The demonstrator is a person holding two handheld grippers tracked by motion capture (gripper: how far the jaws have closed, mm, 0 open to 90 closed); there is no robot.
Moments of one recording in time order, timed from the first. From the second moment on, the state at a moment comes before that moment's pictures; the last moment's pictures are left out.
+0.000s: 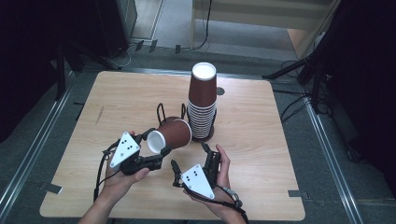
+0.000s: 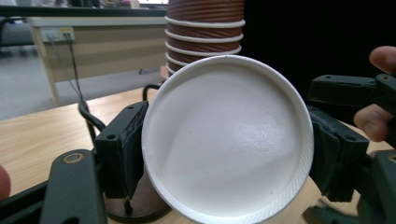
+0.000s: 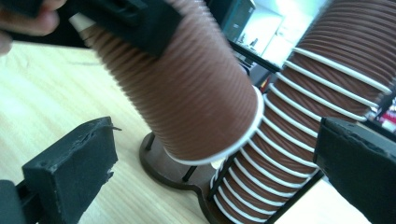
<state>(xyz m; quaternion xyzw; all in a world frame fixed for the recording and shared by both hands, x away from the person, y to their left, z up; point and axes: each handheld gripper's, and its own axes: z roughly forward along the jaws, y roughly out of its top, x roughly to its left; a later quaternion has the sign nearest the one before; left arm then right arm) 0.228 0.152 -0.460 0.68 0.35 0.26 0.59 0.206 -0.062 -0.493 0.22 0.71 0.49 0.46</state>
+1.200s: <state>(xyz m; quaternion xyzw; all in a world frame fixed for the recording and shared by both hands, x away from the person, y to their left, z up) 0.228 0.141 -0.464 0.62 0.34 0.25 0.67 0.214 -0.111 -0.449 0.59 0.51 0.61 0.11</state>
